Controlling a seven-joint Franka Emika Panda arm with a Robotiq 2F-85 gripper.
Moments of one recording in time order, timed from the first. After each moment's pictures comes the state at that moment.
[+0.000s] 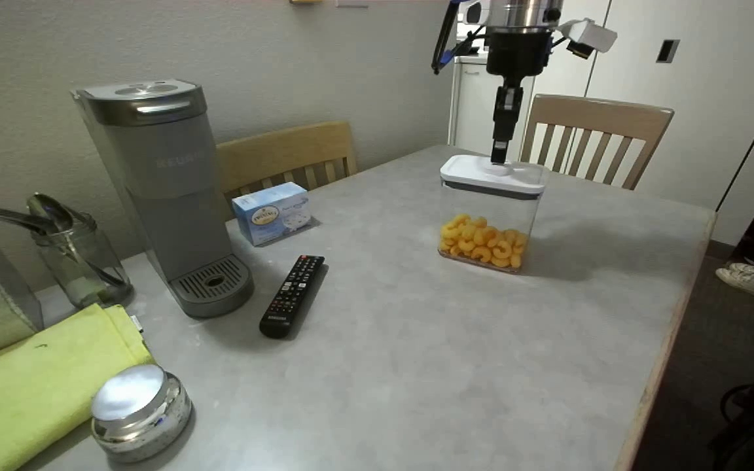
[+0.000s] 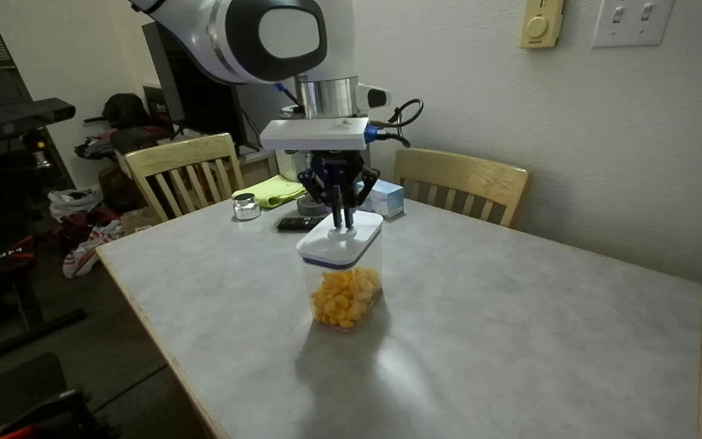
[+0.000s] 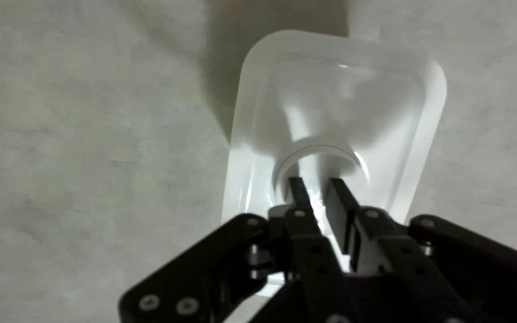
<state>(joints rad) -0.12 0.29 0.00 -1.99 -0.02 2.32 -0.59</state>
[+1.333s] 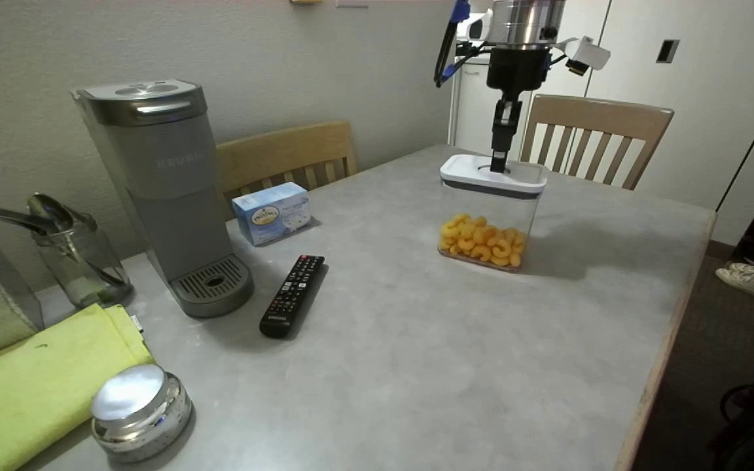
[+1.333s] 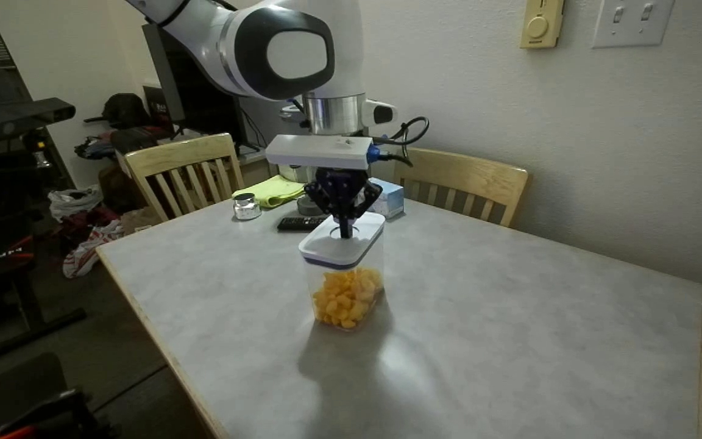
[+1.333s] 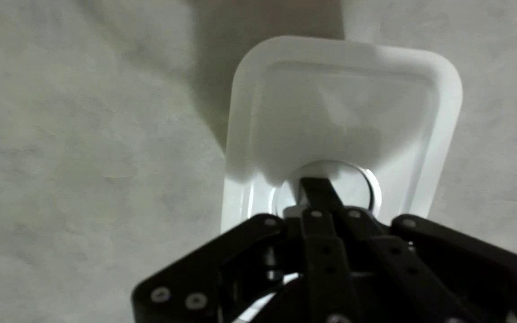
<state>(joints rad) -0.14 0.32 0.00 -1.99 0.01 2.35 -0.58</state>
